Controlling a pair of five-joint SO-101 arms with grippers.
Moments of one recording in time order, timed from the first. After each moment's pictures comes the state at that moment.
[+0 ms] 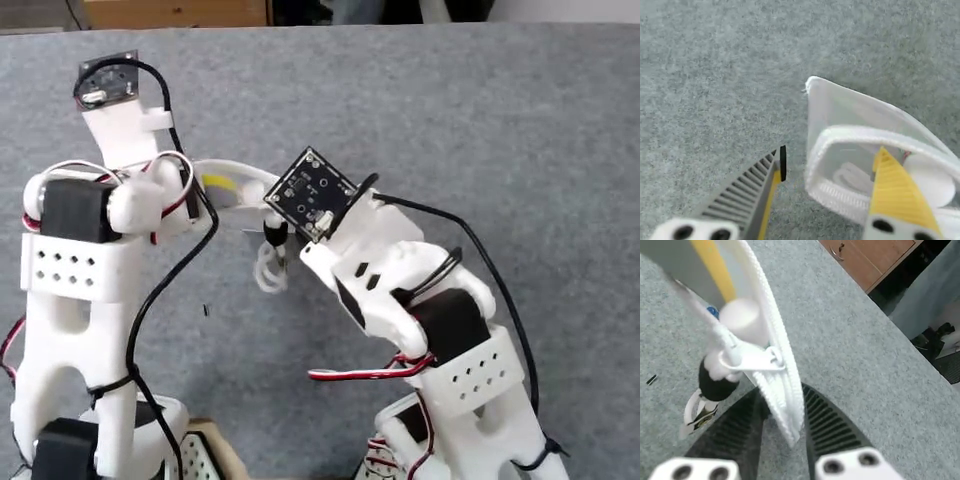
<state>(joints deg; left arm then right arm) 4.0 -26.8 -2.8 97.6 18.8 -26.9 -52.7 34.9 60.4 29.8</state>
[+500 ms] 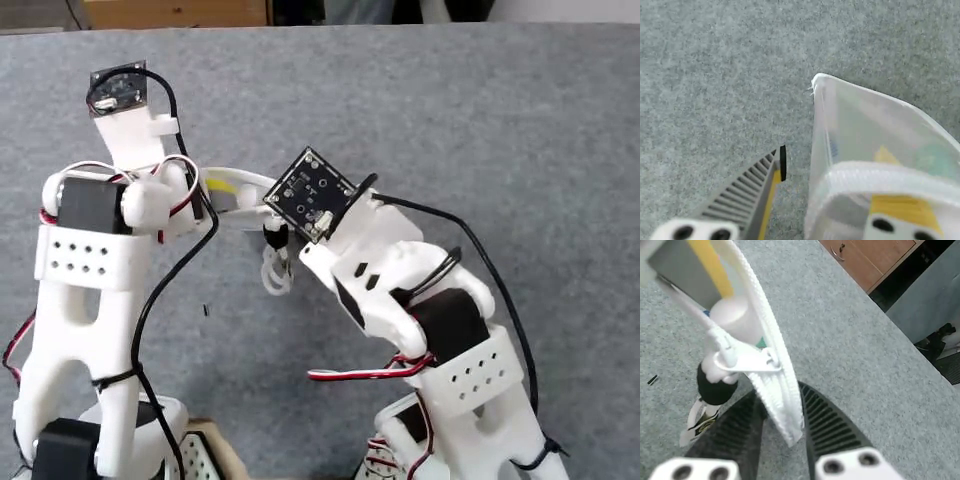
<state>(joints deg) 3.8 -26.8 6.3 90.9 18.8 -26.9 -52.6 34.9 60.4 29.8</state>
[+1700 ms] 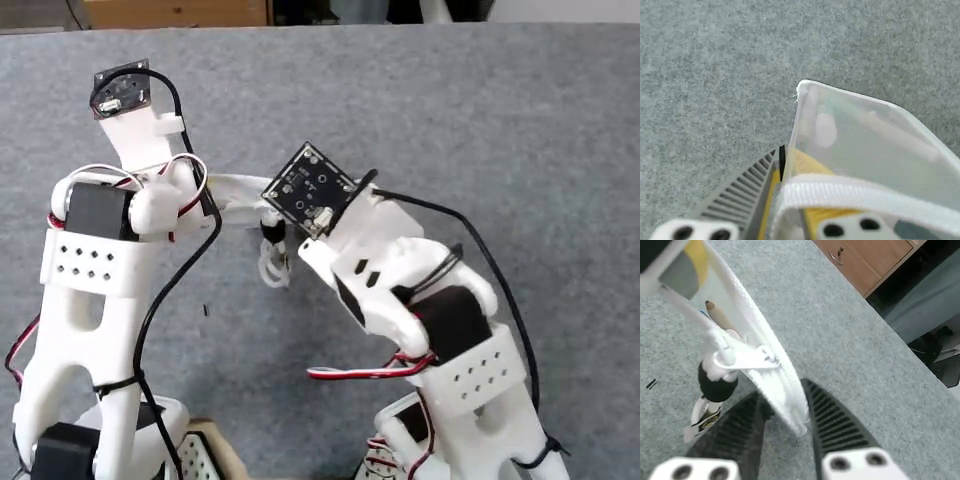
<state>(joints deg) 4.0 -27.5 8.0 87.3 22.7 -27.0 -52.3 30.9 61.8 29.8</state>
